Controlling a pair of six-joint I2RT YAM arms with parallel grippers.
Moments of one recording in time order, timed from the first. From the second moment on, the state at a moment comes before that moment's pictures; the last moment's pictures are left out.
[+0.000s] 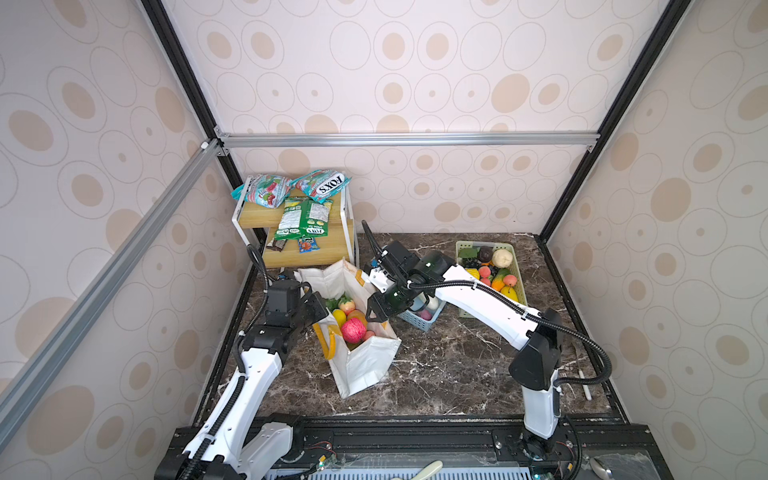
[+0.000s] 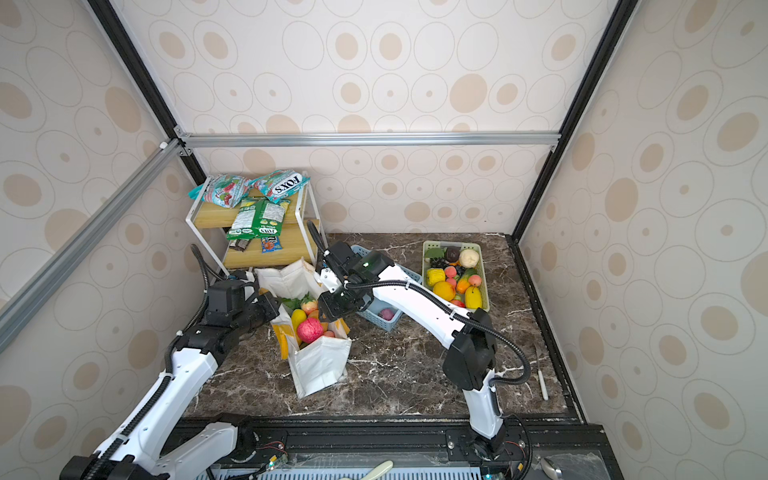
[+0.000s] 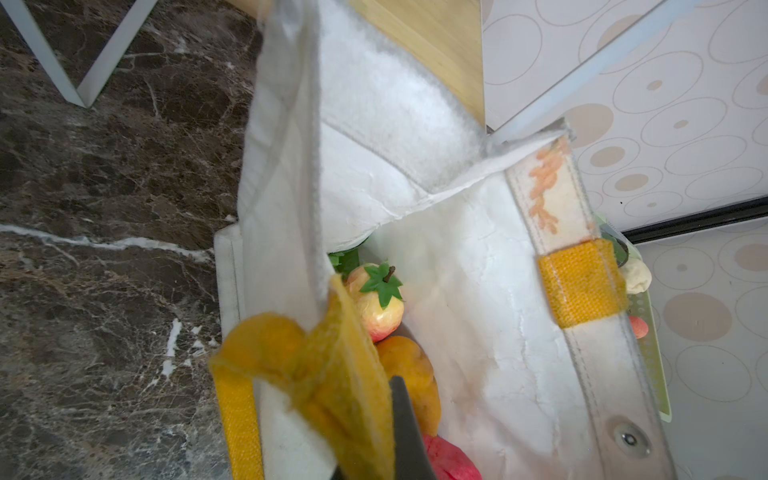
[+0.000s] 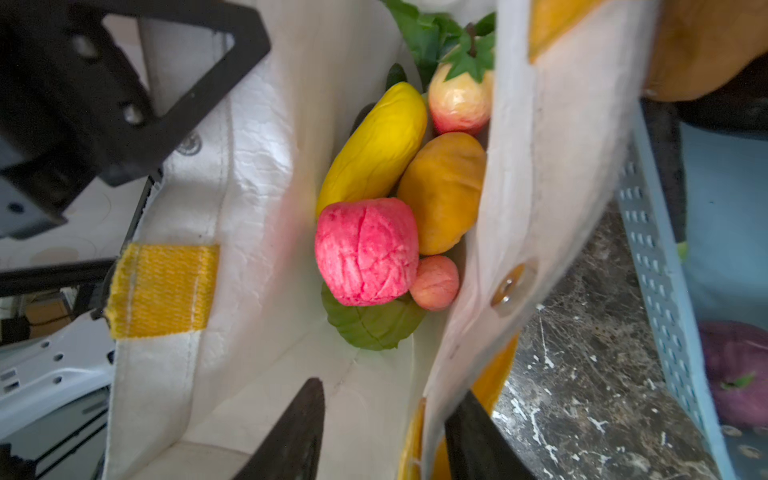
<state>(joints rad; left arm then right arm) -0.10 0.98 0.78 -0.44 0.12 -0.61 0.85 1.97 2.00 -1.11 -0.34 0.31</state>
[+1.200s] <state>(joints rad) -0.10 0.97 0.78 -0.46 0.10 -0.60 0.19 1.82 1.77 -1.18 0.19 0.33</state>
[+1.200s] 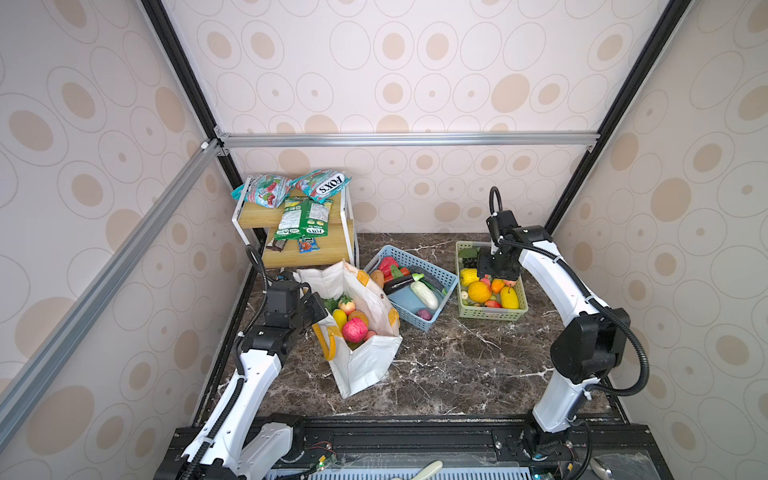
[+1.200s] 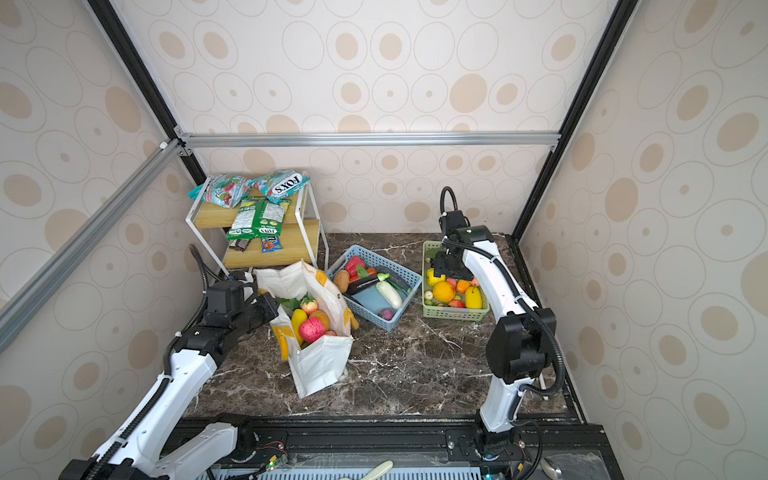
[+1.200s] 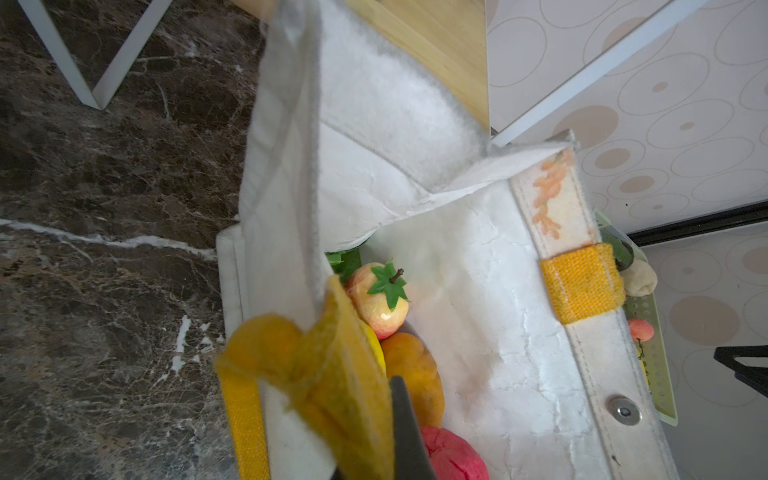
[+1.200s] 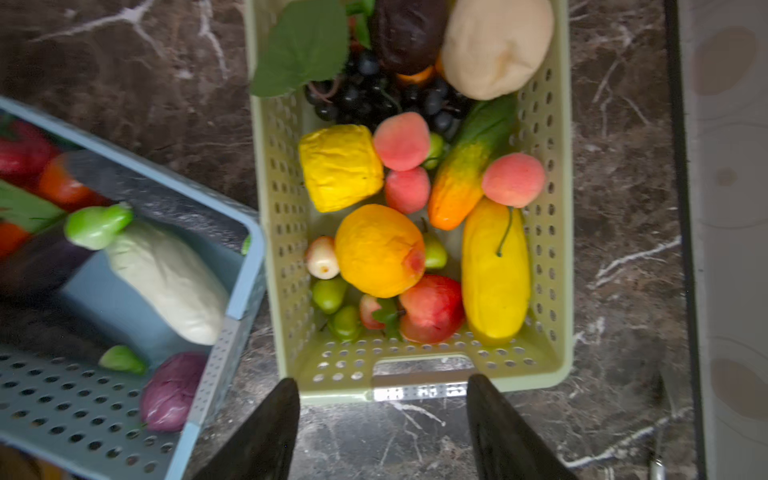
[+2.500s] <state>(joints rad) -0.10 0.95 0.78 -0.47 0.10 -0.60 0.09 2.03 1.67 -1.13 0.35 0.25</state>
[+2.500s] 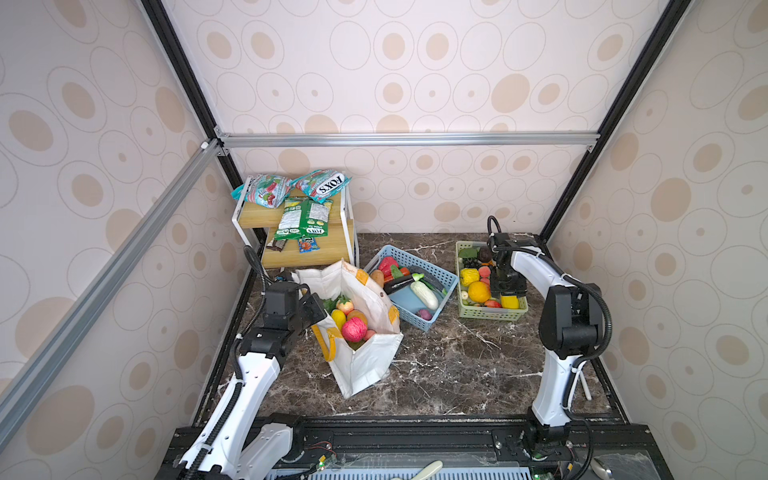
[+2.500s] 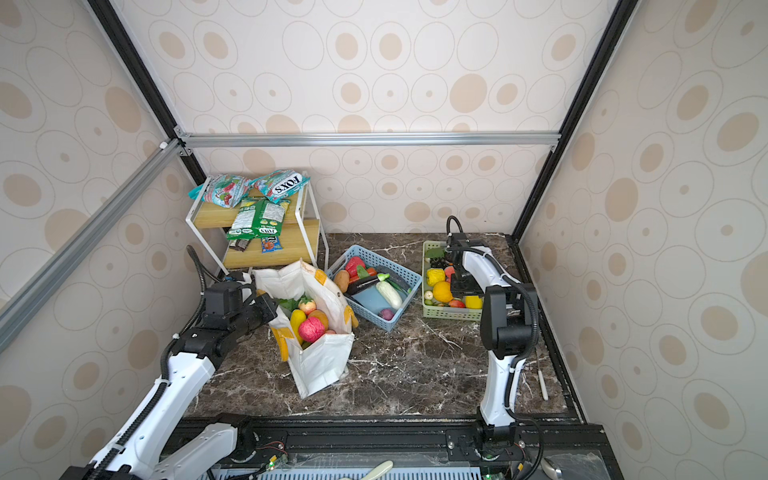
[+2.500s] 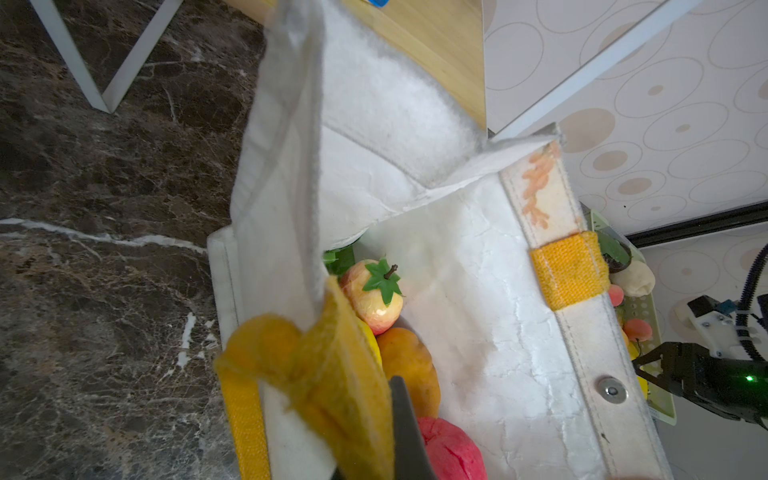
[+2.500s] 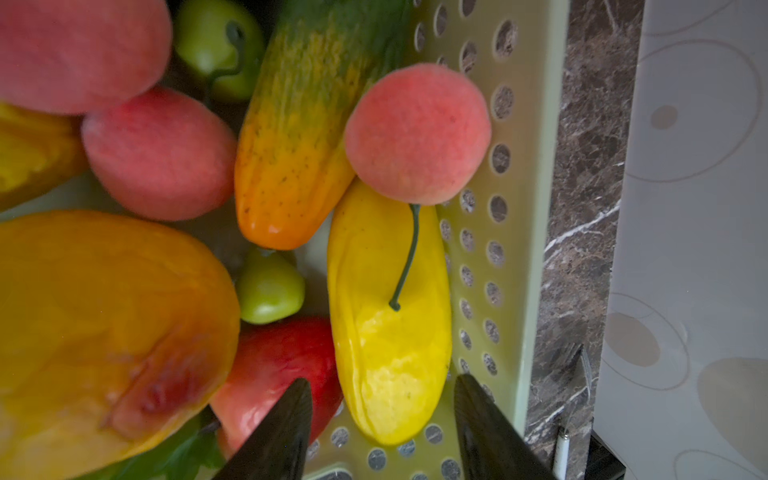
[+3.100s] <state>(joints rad) -0.10 0.95 0.78 -0.47 0.10 -0.60 0.06 2.07 1.65 -1.09 0.32 0.24</state>
